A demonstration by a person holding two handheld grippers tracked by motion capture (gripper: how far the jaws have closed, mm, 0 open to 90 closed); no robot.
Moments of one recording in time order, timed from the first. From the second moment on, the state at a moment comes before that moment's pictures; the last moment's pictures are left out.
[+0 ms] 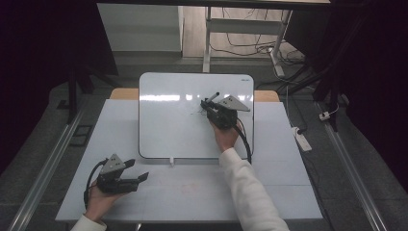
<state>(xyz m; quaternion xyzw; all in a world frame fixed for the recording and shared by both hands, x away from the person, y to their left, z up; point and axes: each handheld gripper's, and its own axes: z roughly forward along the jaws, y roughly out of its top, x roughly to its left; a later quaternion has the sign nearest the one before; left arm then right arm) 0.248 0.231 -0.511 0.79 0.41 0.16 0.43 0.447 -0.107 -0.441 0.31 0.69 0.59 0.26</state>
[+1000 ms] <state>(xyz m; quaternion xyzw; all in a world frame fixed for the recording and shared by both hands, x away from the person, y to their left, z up) 0.249 0.231 -0.511 0.79 0.42 0.16 0.42 0.444 -0.112 -0.438 0.30 0.71 0.57 0.28</state>
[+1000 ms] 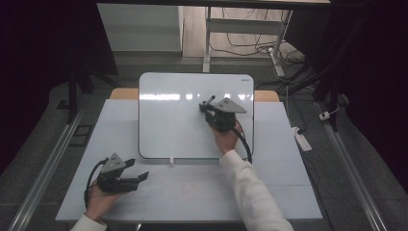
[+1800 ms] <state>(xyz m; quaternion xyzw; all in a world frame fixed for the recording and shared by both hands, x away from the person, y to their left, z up) 0.249 0.230 -0.511 0.79 0.41 0.16 0.43 0.445 -0.119 -0.436 0.31 0.71 0.57 0.27</state>
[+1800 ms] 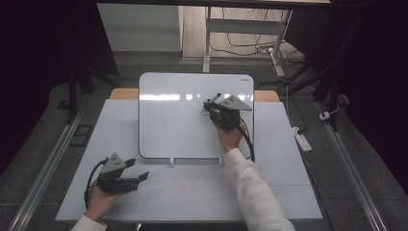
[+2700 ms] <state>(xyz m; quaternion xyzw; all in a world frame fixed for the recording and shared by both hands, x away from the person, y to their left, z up) 0.251 0.229 -0.512 0.79 0.41 0.16 0.42 0.437 -0.106 -0.442 0.27 0.73 0.56 0.28</state>
